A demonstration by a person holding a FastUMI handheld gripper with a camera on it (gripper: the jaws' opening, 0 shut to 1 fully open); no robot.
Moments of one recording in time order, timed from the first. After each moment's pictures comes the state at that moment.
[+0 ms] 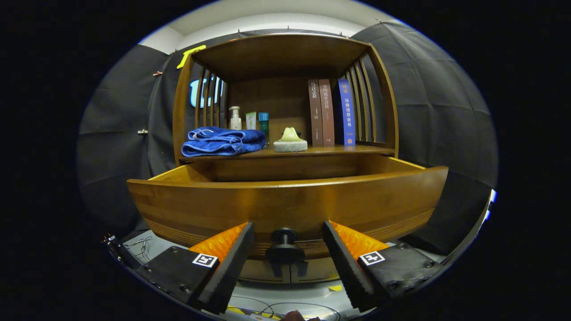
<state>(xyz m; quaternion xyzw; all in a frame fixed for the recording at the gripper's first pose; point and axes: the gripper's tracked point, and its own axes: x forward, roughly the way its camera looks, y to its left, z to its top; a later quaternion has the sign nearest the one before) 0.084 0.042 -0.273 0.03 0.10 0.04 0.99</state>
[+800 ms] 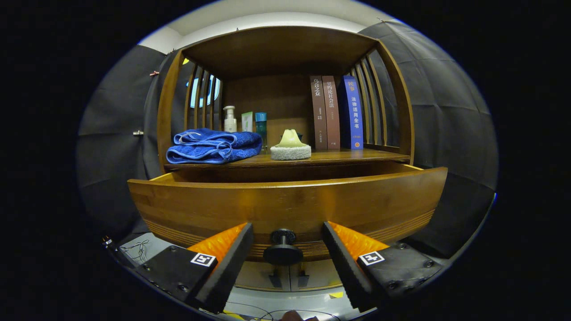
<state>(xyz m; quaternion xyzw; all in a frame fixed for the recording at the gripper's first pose) 0.153 0.049 -0.271 0.03 0.10 0.04 0.99</state>
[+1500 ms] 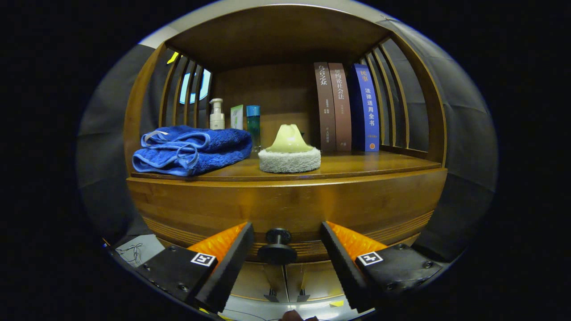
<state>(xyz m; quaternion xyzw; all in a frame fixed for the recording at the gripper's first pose) 0.231 0.051 -0.279 0.02 0.11 0.03 0.99</state>
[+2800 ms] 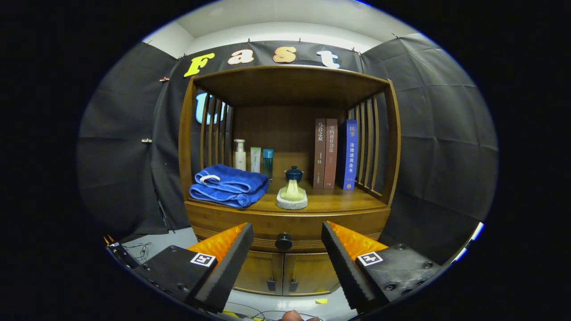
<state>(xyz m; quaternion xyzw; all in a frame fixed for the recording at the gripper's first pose) 0.086 0.037 -0.129 0.00 0.07 0.05 1.00</state>
